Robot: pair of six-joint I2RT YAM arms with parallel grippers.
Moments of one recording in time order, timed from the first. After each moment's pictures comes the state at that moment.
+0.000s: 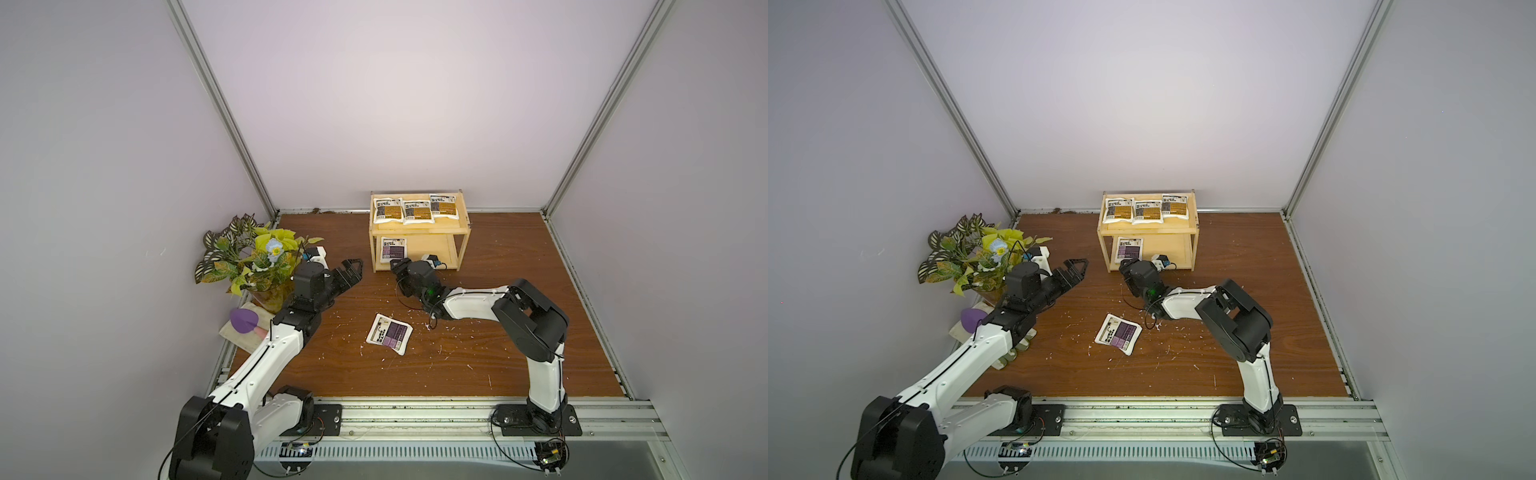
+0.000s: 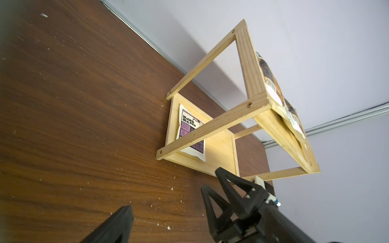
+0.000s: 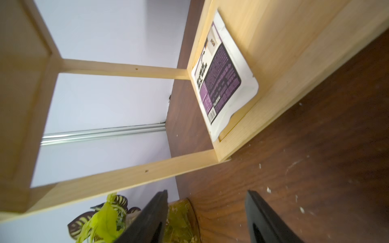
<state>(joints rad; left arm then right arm) -0.22 1.05 0.60 0.07 0.18 -0.80 0.83 1.95 1.09 0.48 0.21 1.52</state>
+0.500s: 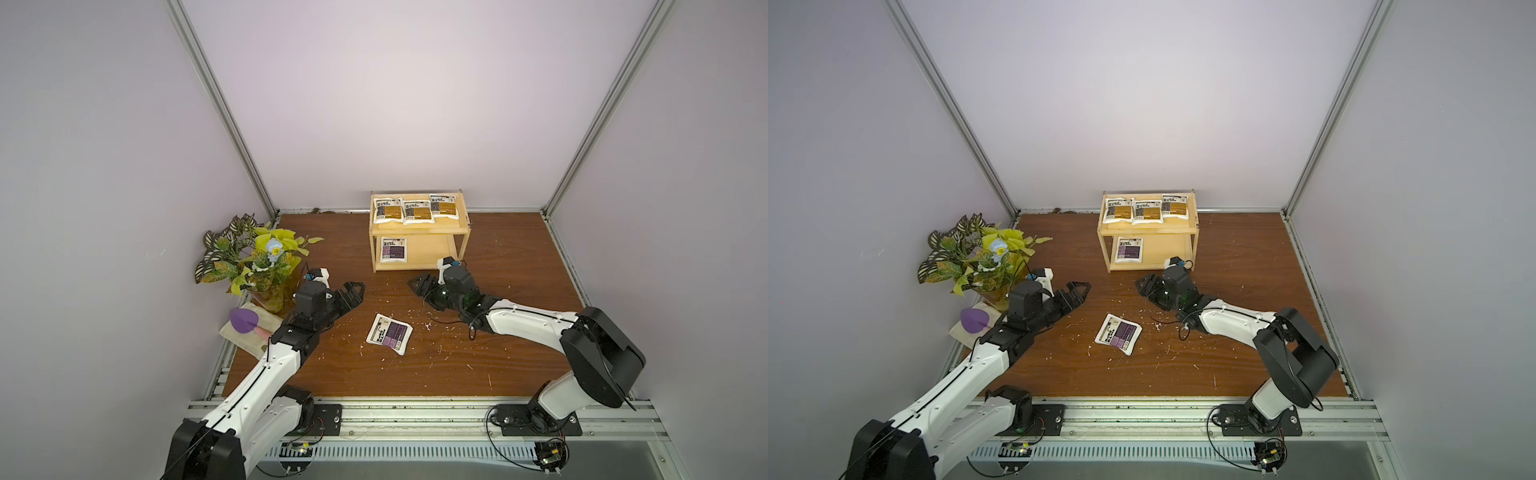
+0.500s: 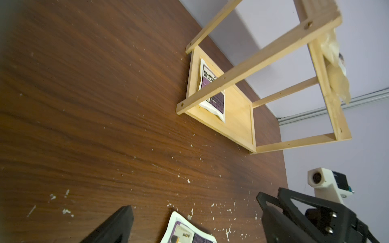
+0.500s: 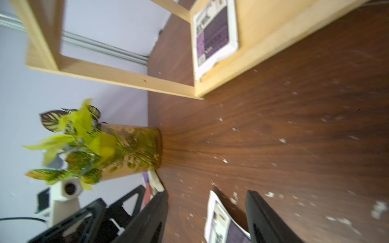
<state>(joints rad) -0.28 0.92 0.45 -0.05 0.20 -0.83 0.72 1.54 0.78 0.21 -0.14 1.10</state>
